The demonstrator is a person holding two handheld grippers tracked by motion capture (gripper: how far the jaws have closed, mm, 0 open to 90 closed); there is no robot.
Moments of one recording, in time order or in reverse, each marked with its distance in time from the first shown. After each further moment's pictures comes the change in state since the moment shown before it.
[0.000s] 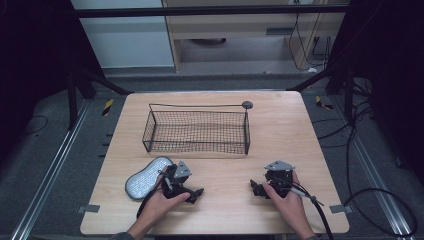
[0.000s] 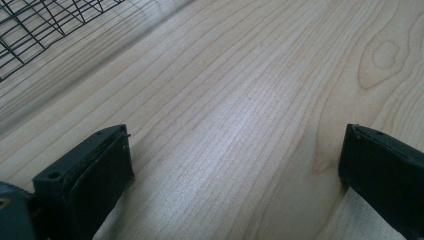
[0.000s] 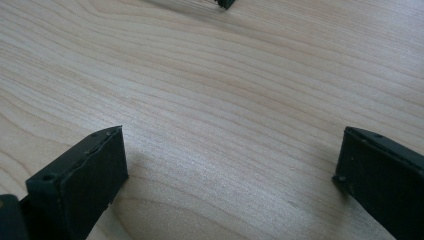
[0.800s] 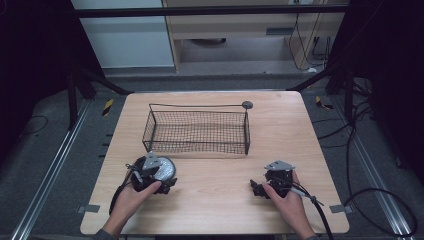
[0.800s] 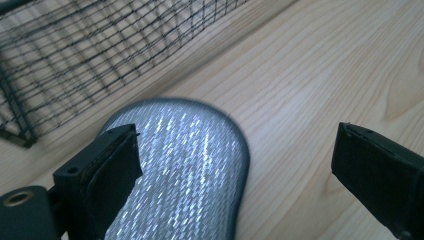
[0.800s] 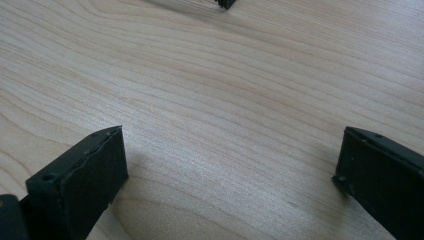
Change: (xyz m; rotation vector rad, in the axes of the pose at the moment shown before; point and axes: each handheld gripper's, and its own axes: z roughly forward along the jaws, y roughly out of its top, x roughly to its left) left arm 0.052 -0.015 -0.072 0.015 0.130 -0.059; right arm 0.000 0.000 0.000 0.002 0.007 0.007
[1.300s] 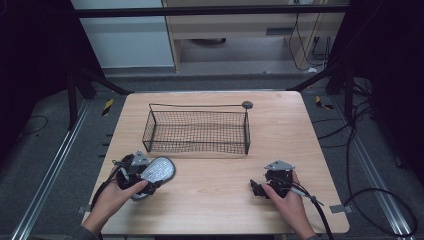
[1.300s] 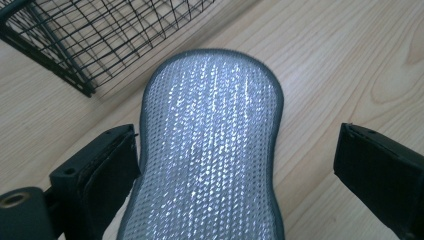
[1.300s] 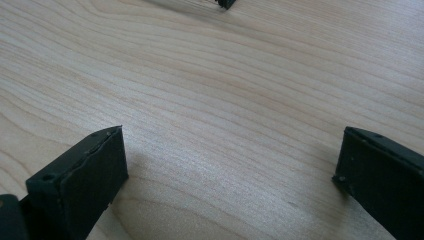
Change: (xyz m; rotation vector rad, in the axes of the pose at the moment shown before) left arm 0.019 0.002 -0.028 0.141 0.013 0.028; right arm 0.000 0.000 0.000 0.001 0.001 0.000
